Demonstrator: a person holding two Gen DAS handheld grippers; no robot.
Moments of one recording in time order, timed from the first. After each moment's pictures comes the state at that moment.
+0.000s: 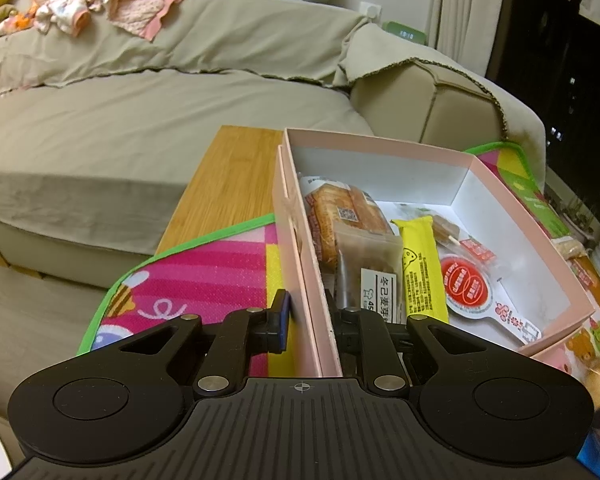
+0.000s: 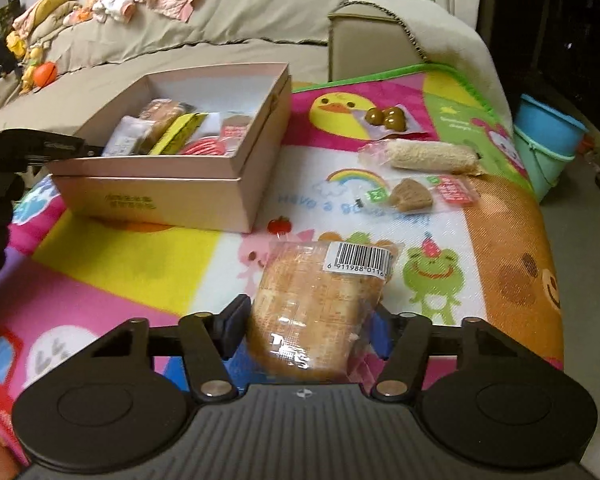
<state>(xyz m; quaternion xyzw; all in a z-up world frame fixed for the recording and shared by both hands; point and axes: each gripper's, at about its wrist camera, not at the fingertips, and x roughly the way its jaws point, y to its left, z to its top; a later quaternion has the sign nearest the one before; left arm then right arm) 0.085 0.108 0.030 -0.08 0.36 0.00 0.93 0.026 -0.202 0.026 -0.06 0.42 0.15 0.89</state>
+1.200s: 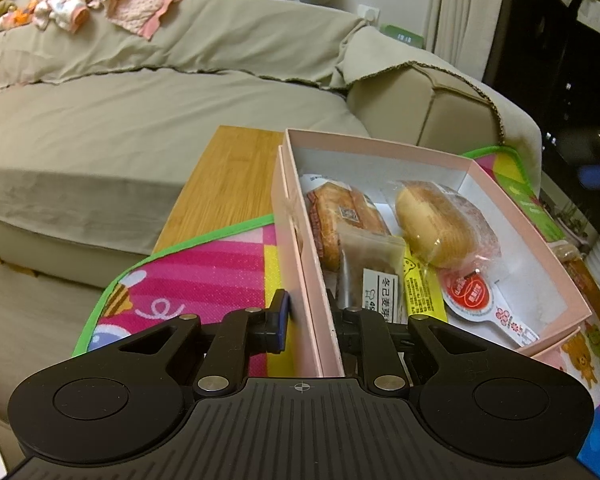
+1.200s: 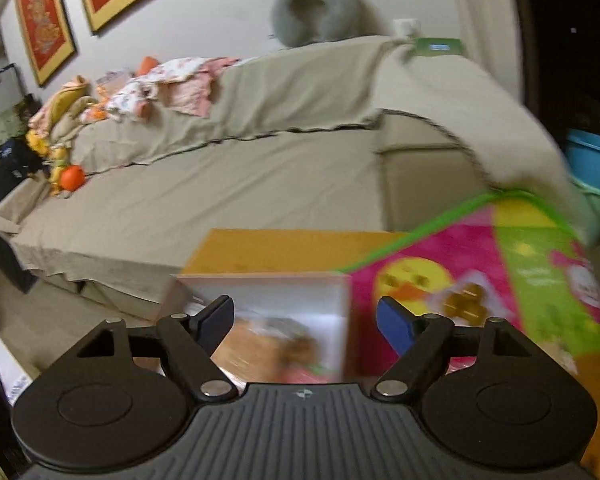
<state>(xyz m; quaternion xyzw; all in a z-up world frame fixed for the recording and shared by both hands) 0.085 0.111 0.029 -0.09 0.35 -0.01 0.93 0.171 -0.156 0.113 0.05 0.35 0.19 0.92</state>
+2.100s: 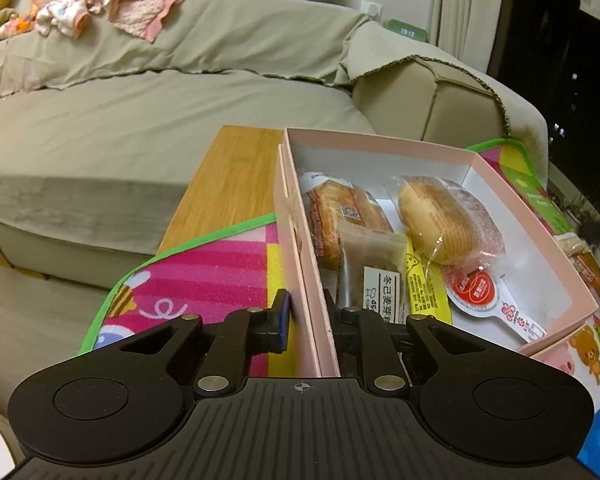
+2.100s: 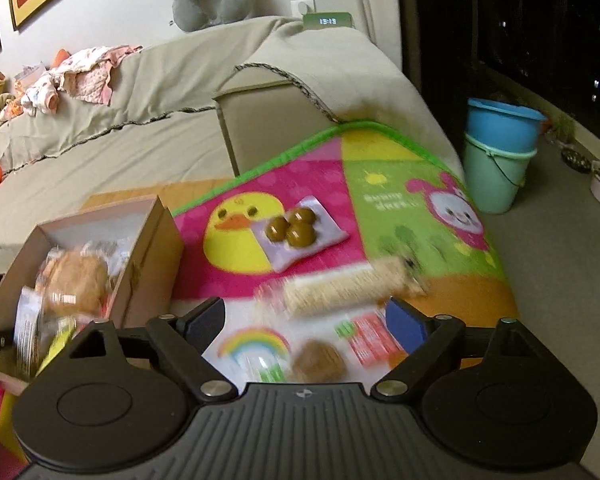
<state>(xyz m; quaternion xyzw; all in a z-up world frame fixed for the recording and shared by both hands) 0.085 0.105 0.030 -0.07 0.36 0.00 0.93 0.156 -0.247 0.048 0.04 0.37 0.08 0.93</state>
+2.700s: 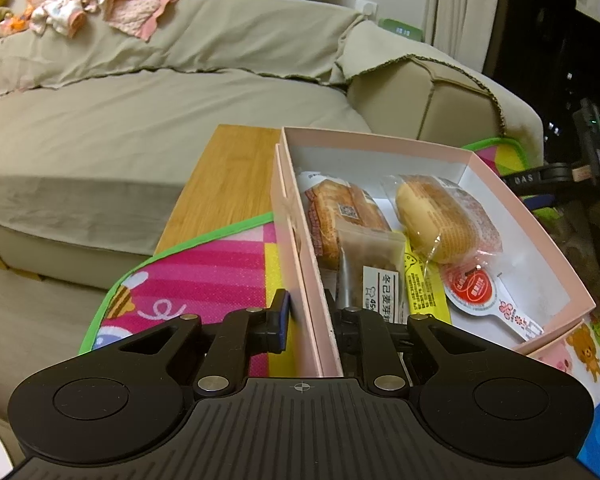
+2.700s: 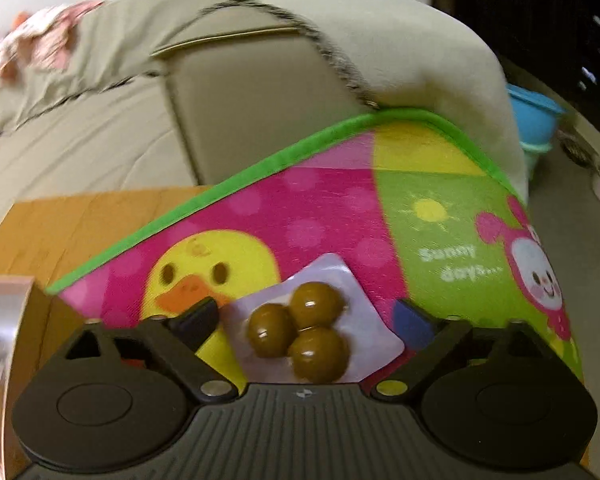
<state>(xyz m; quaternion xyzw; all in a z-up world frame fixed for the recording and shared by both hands) 0.084 0.110 0.029 -0.07 0.36 -0.01 0.93 0.301 -0.200 -0.003 -0.01 0.42 0.05 0.90</state>
